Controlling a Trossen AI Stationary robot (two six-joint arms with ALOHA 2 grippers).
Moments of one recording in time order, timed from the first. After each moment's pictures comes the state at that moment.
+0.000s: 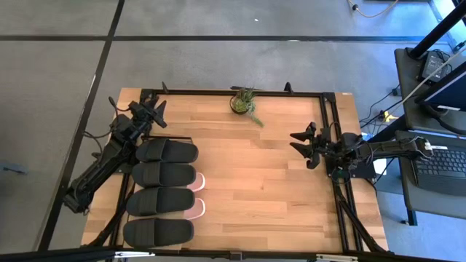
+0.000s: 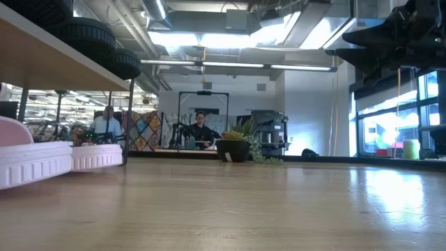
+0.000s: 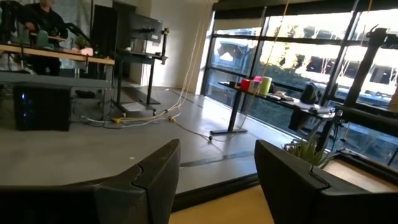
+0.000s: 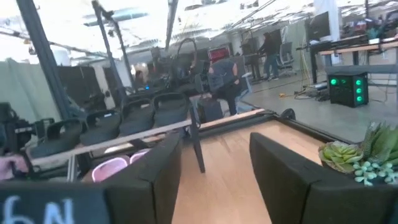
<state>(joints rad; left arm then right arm) 0.98 0.00 0.01 0.09 -0.03 -0.20 0.03 0.30 0.01 0.47 0.19 0.21</state>
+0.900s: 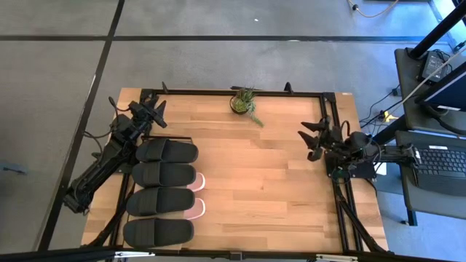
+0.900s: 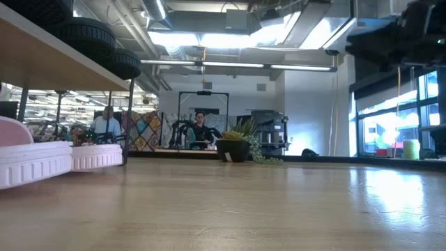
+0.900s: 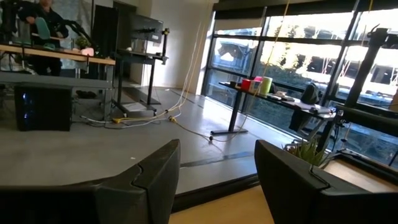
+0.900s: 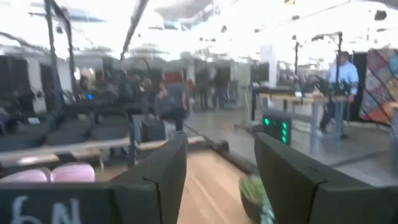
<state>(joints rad) 0.98 0.00 0.01 0.09 -0.04 -0.20 0.00 0.00 0.02 0.29 0.38 -0.08</state>
